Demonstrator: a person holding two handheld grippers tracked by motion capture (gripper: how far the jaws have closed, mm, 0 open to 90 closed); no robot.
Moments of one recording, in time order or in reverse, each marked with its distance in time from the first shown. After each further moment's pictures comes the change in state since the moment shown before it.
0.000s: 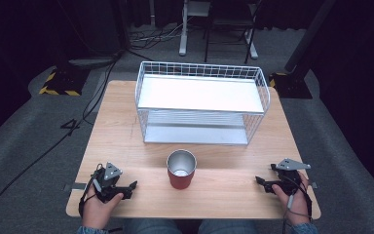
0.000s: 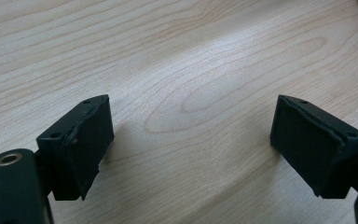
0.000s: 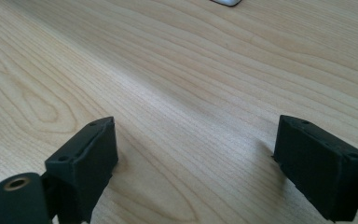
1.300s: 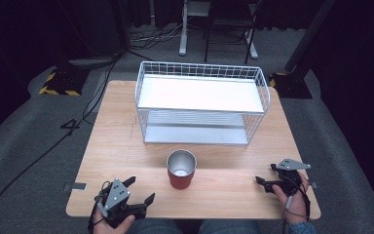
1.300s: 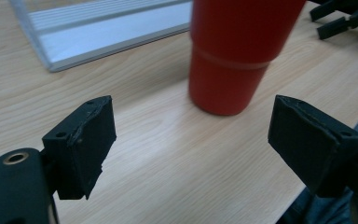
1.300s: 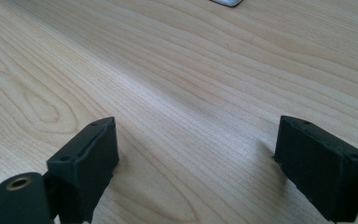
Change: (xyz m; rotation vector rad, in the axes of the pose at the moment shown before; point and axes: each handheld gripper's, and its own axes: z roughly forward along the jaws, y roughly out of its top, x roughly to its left) left arm -0.081 0.005 -0.050 -0.311 -0.151 0.046; right arm 0.000 0.000 0.000 -0.001 0.005 0.001
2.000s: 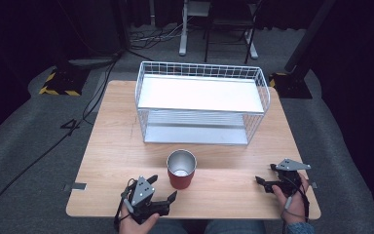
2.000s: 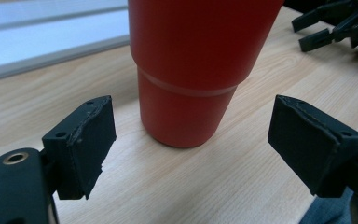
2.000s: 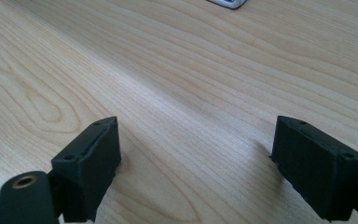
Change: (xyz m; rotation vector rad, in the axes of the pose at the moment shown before) left arm -0.031 0.007 0.052 -0.002 -0.037 -0.045; right arm 0.001 0.000 -0.001 -0.006 0.001 -0.011
